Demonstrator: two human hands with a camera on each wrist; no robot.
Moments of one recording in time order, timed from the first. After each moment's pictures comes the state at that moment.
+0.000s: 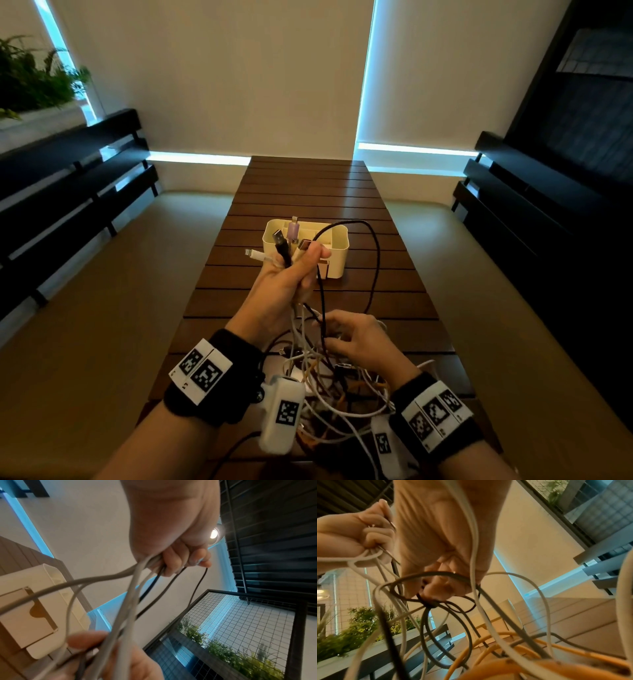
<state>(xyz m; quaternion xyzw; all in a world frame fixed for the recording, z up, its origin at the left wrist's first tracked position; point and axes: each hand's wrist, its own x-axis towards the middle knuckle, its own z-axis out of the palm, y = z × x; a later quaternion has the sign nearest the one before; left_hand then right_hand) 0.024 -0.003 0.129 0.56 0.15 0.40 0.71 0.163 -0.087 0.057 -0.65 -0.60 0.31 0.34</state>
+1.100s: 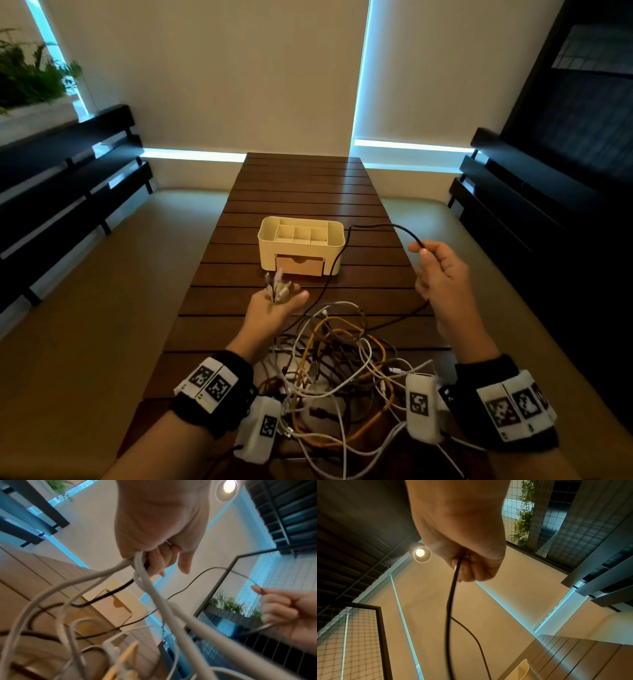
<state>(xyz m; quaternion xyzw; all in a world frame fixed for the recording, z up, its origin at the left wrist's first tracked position) 0.022 0.013 0.056 0.59 0.39 0.34 0.63 0.218 -0.112 0.128 -0.62 -0.38 0.18 0.66</state>
